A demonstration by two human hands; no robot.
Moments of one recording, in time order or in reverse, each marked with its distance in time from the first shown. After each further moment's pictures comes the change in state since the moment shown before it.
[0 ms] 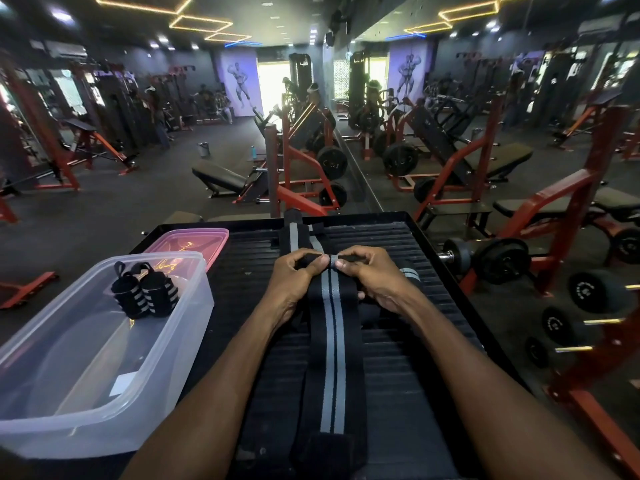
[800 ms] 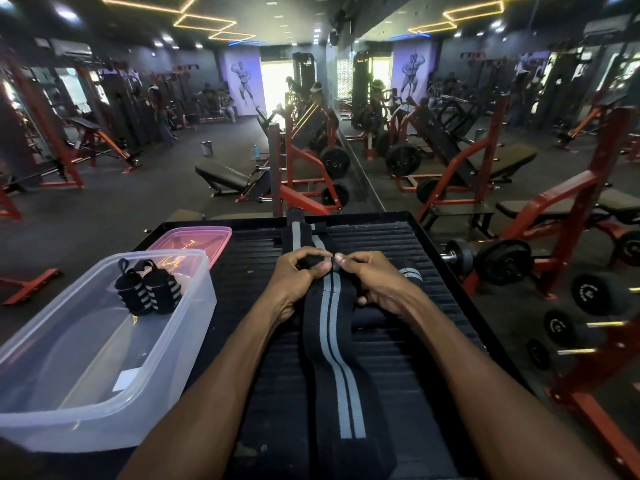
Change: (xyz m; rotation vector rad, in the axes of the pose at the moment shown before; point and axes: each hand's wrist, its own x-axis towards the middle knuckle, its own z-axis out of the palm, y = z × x) left_hand -0.003 0.006 -0.002 0.022 -0.038 -0.024; right_hand 0.001 0.004 0.003 -0.020 -0.038 0.131
